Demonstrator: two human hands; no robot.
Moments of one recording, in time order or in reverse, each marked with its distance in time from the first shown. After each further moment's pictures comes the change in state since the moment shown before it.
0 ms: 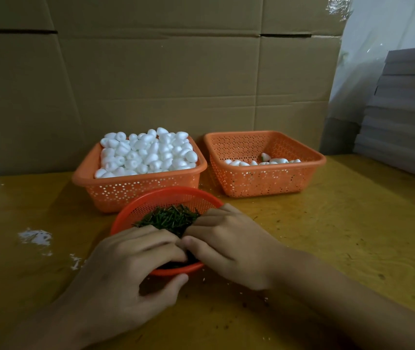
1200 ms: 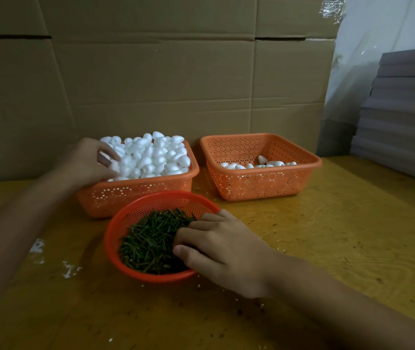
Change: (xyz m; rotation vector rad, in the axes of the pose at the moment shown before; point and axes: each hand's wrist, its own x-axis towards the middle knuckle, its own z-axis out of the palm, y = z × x) left_hand 0.095 -0.165 -0.054 -0.088 0.153 -0.874; right_hand -0.002 0.000 0.002 0.108 0.024 0.011
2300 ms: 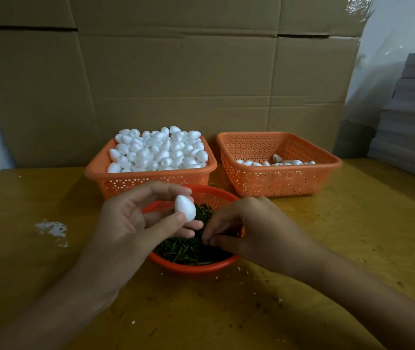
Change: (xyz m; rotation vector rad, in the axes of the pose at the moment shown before) left_hand -0.179 0.040 0.039 -0.950 -0.147 0.305; right_hand 0.000 0.008 -0.017 0.347 0.085 0.188
